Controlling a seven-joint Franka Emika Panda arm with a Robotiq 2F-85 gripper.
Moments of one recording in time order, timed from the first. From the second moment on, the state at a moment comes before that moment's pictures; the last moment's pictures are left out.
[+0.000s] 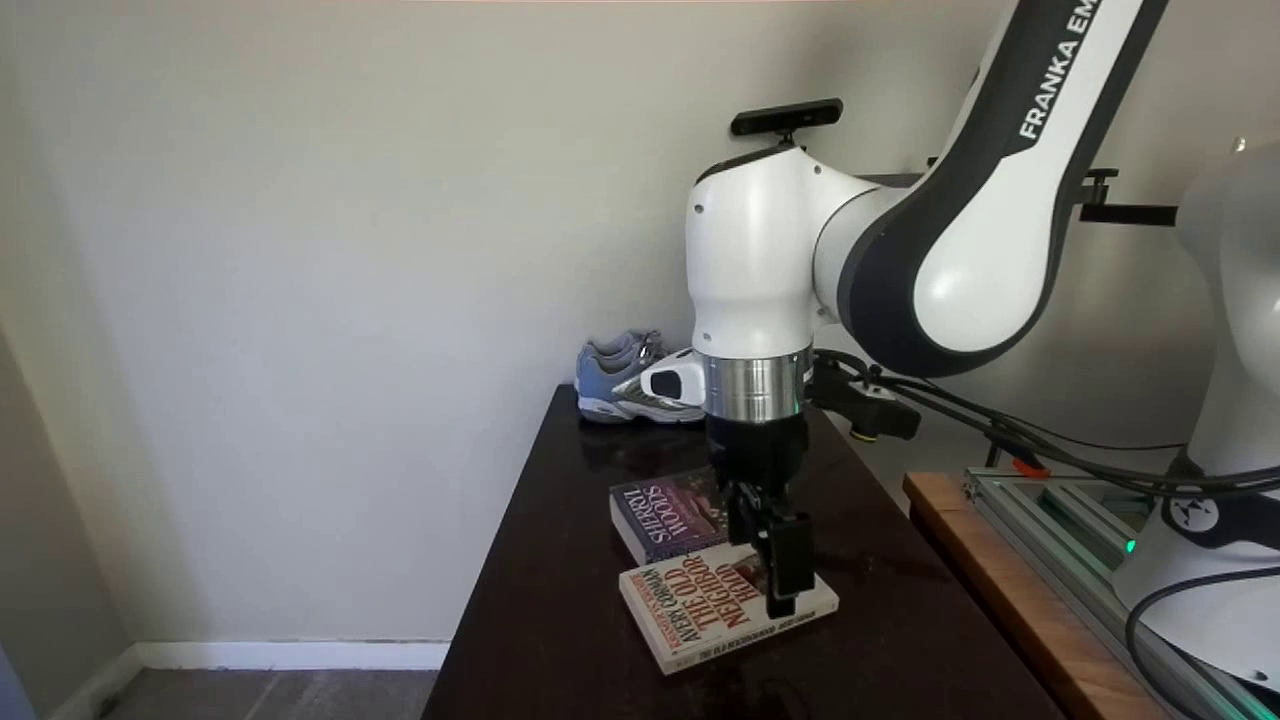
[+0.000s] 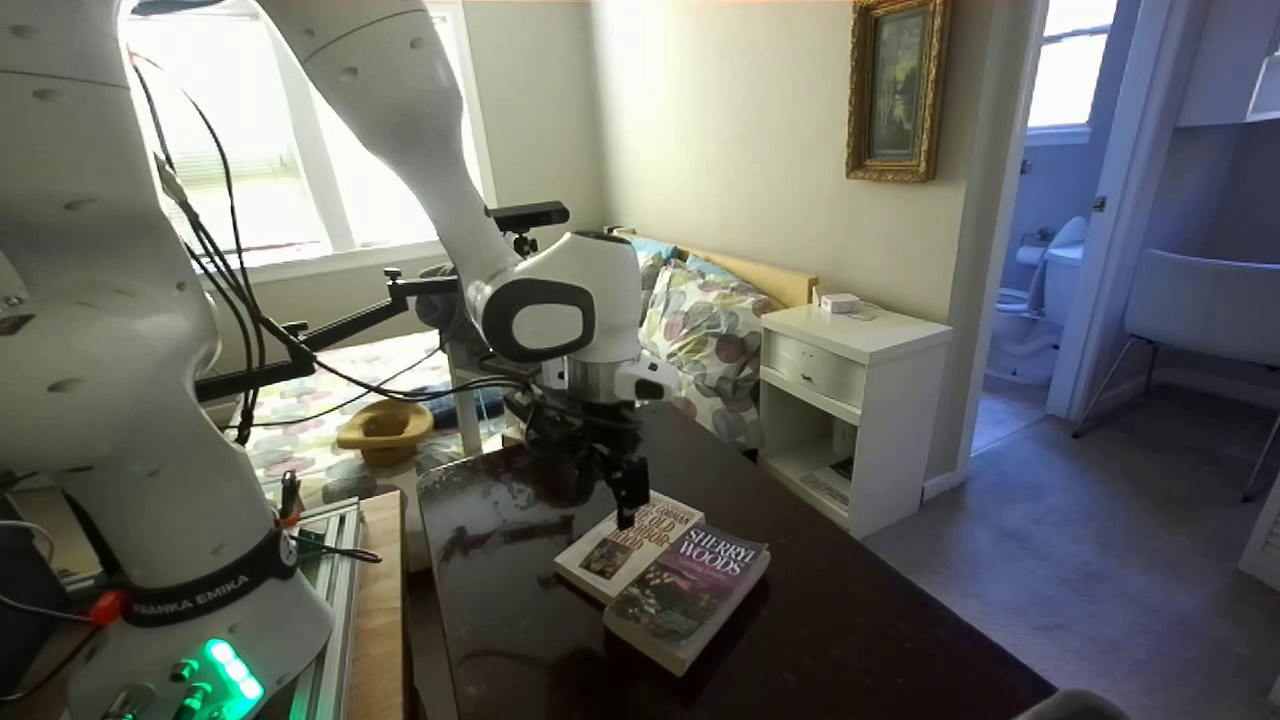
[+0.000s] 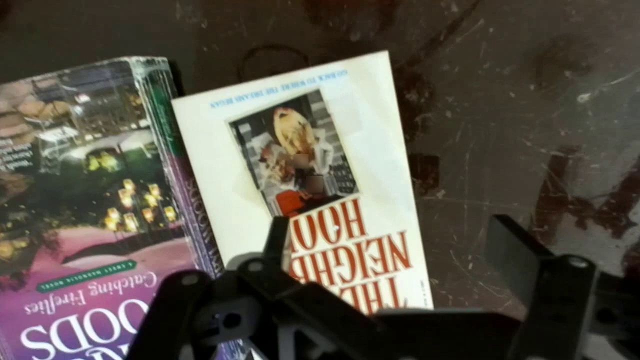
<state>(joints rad) 0.01 0.12 0.00 -2.66 -0.04 2.71 -0.19</state>
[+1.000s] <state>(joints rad) 0.22 0.23 -0.20 -2.62 -0.77 2.83 0.43</state>
